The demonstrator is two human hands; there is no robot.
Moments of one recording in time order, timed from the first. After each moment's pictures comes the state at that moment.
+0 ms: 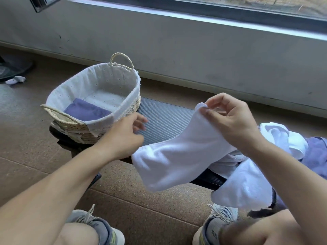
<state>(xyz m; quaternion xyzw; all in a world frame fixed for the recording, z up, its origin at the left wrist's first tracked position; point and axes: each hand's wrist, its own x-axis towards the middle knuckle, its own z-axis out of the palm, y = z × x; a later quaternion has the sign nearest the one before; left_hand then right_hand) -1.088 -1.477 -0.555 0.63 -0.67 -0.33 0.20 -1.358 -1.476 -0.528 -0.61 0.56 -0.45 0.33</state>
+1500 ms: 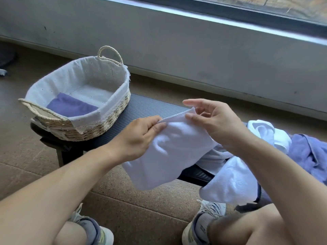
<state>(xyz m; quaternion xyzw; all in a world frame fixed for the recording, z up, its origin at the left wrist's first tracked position) -1.132 -1.475 -0.565 0.45 -0.75 -0.40 0.28 -1.360 -1.472 -0.527 -0.61 0.58 -0.36 0.39</state>
